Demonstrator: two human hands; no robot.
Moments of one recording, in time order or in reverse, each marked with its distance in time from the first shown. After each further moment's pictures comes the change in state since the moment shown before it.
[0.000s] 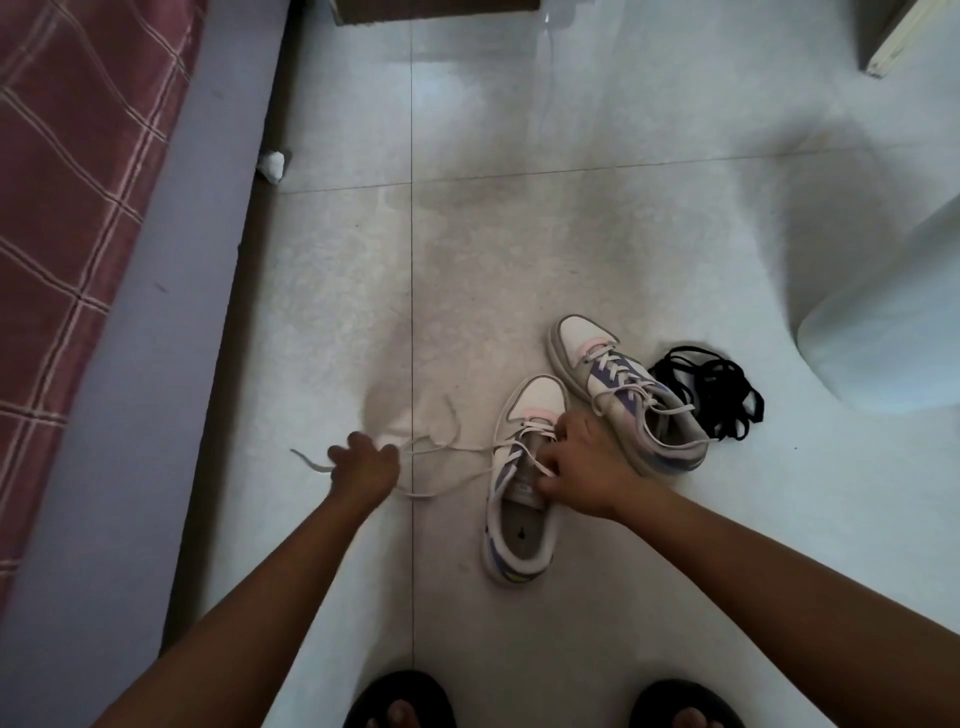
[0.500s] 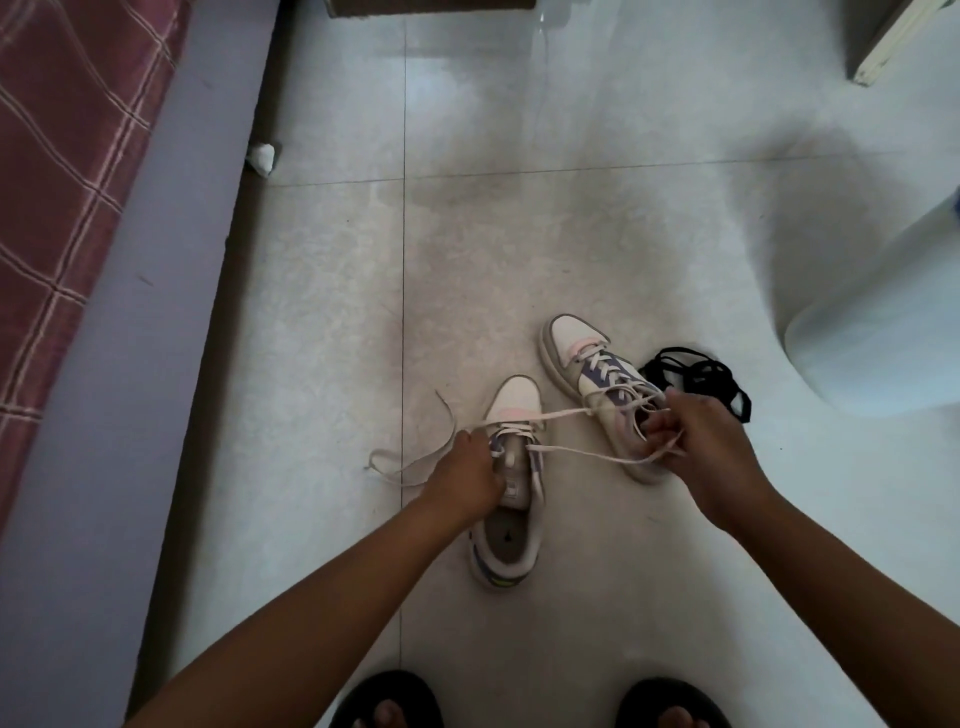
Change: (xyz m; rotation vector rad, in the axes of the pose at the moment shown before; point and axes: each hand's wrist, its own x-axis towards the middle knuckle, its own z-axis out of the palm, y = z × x) left_hand -0.048 0.038 0.070 0.388 -0.218 0.610; right_hand -0.051 0.054 -0.047 1.550 0.546 0.471
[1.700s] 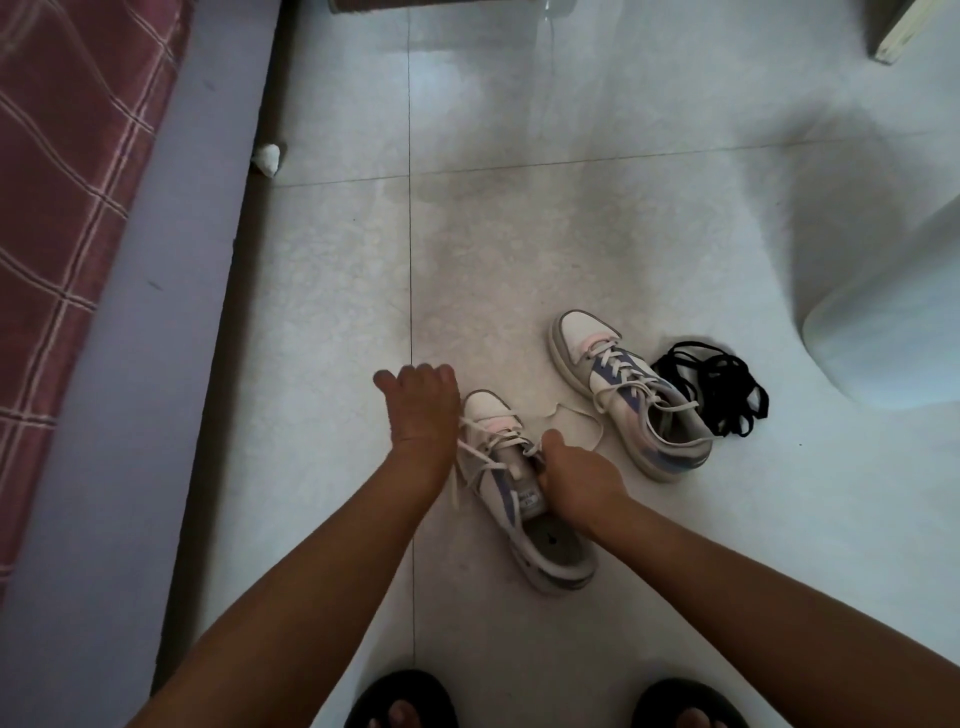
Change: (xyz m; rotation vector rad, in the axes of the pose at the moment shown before) left_hand 0.023 -0.010 -0.054 0.737 0.268 -0.161; right_hand -0.003 0.071 0.081 -1.491 -0.423 -0.334
